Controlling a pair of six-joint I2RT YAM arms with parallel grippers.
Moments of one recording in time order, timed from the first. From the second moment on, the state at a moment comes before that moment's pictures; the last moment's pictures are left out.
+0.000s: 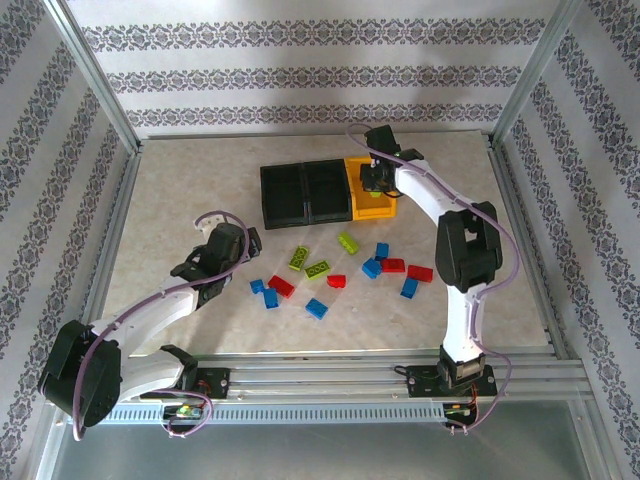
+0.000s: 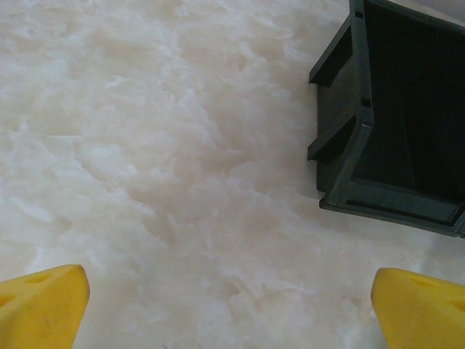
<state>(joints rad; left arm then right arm) -0.45 1.16 0.60 -0.17 -0.44 -0.68 0.31 2.06 1.71 -0.67 0.11 0.32</state>
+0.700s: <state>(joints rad) -0.43 1.16 0.60 -0.20 -0.41 -0.68 0.32 2.18 1.78 -0.70 0.12 0.25</state>
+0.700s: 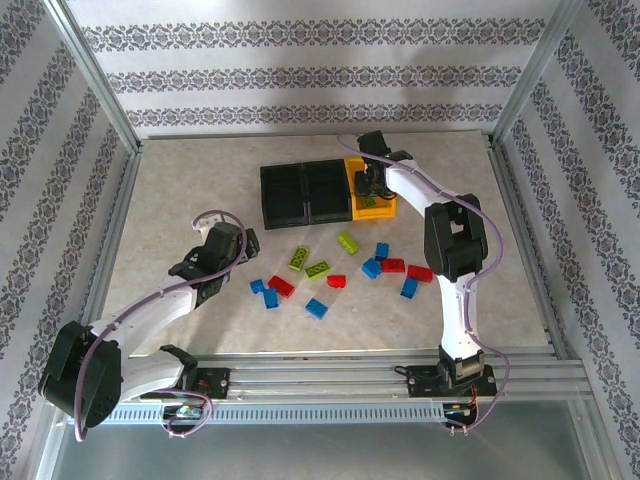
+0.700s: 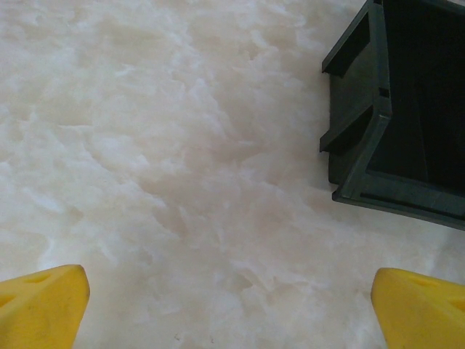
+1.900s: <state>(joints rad) -0.39 1.22 0.63 -0.20 -0.31 -0.69 0.60 1.81 1.32 -0.70 0.15 0.35</state>
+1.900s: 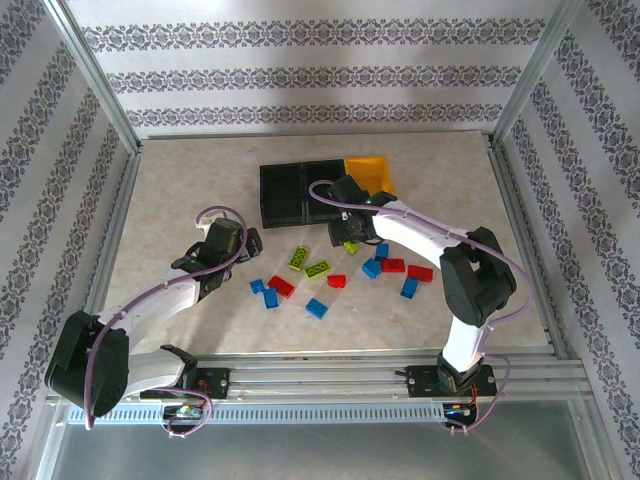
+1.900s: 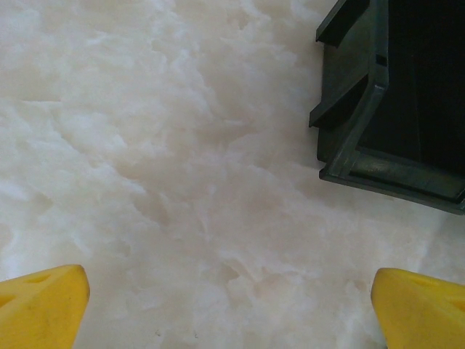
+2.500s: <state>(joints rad) -0.38 1.21 0.63 -0.20 -0.31 -0.71 0.60 2.00 1.36 -0.68 0.14 0.34</state>
